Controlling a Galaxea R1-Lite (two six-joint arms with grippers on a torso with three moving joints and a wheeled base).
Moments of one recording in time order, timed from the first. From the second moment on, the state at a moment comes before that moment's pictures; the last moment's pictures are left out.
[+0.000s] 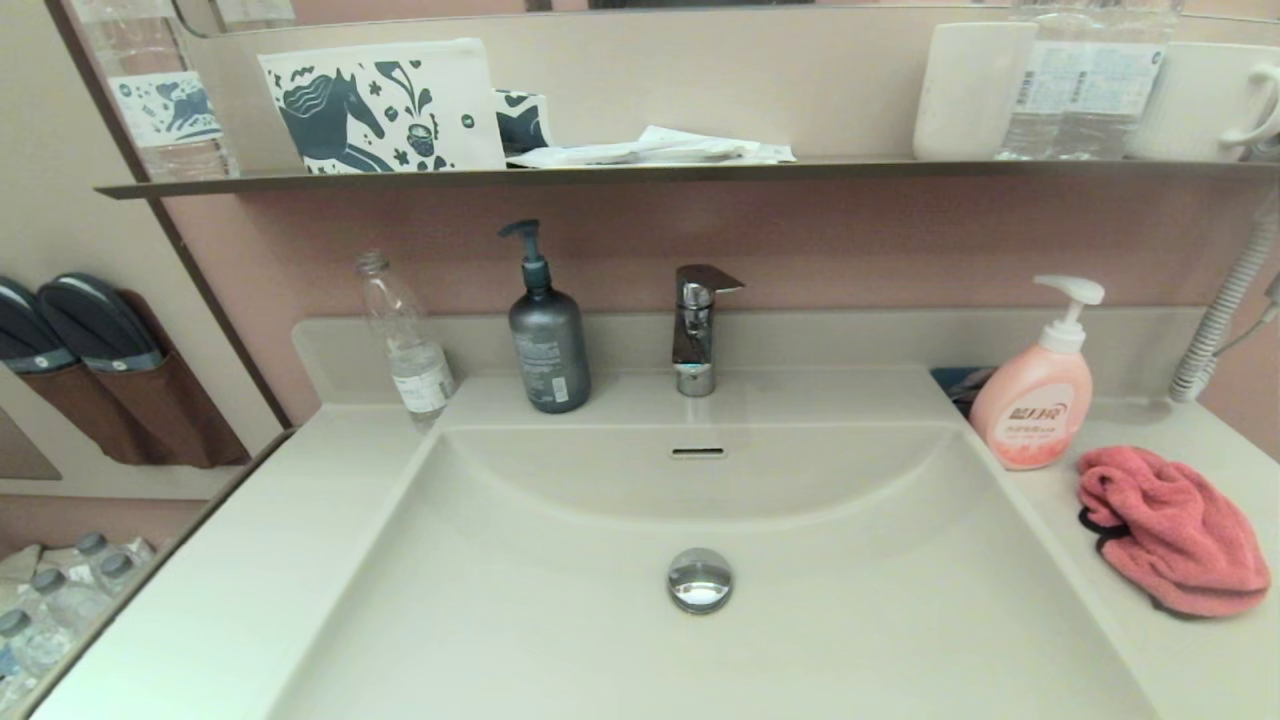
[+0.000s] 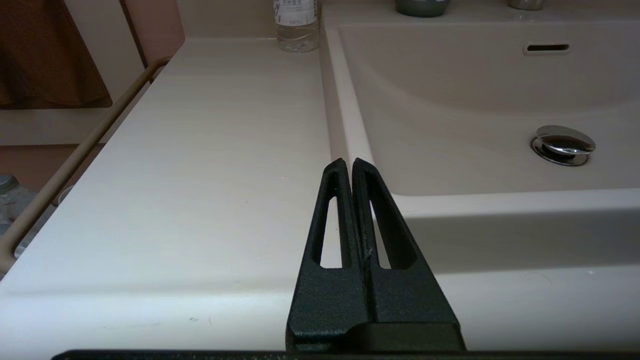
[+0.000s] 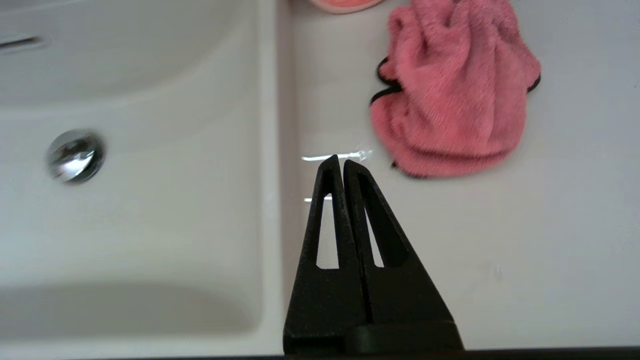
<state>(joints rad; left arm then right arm) 0.01 0.00 0.00 0.00 -0.04 0.02 -0.16 0.98 -0.80 0.35 0.19 0.08</state>
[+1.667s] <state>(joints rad) 0.00 0.00 0.00 0.00 -0.04 0.02 0.00 0.01 -0.28 0.25 0.04 0.06</state>
